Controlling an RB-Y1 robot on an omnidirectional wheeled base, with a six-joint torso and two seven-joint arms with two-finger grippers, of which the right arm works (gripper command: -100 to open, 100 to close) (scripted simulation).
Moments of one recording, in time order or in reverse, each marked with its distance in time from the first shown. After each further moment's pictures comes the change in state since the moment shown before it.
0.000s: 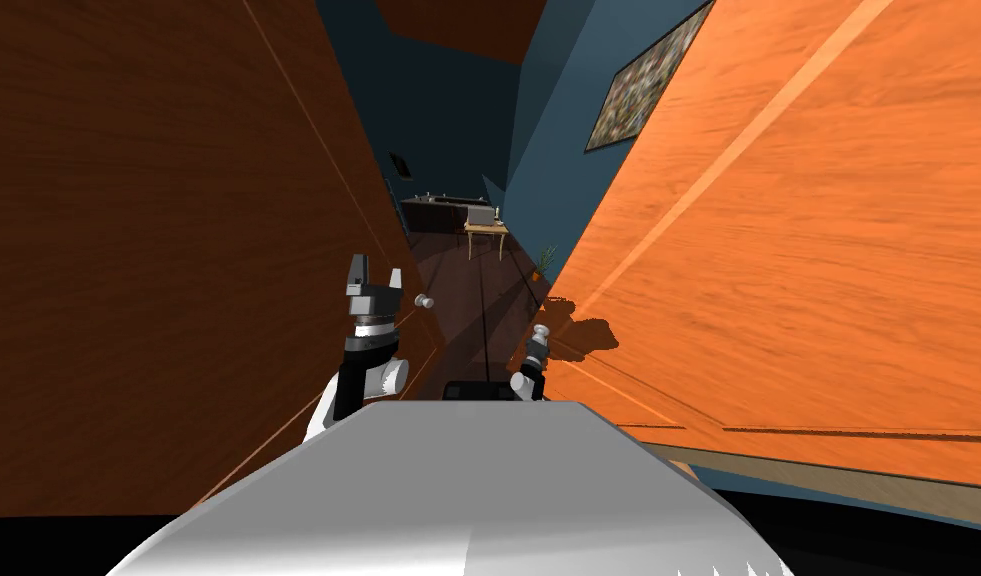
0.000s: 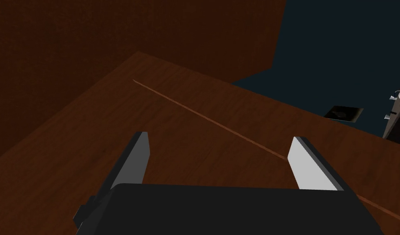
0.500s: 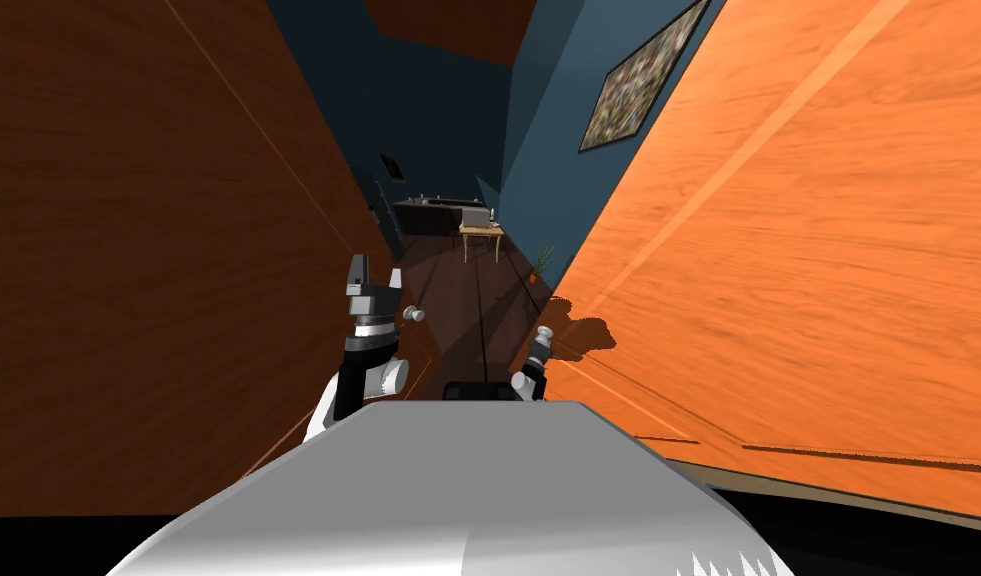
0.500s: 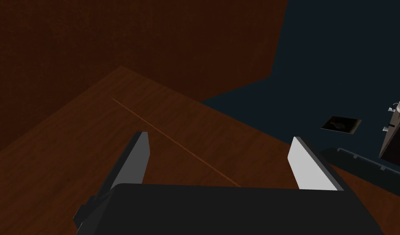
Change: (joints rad) arm -0.003 0.009 -0.035 0.015 -0.018 -0.025 0.013
